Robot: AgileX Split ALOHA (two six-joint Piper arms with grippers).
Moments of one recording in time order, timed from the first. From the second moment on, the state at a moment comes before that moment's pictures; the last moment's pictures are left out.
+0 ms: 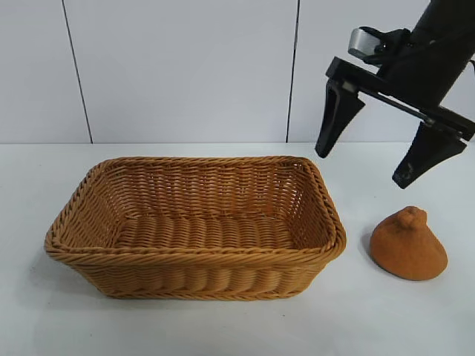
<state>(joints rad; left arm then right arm) -0.02 0.03 -0.50 -0.05 1.06 0.02 0.19 1.86 -1.39 0.34 1.14 -0.12</state>
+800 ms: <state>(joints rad) -0.02 0.02 -0.50 -0.05 1.06 0.02 0.18 1.94 -1.40 0.02 1.11 0.03</state>
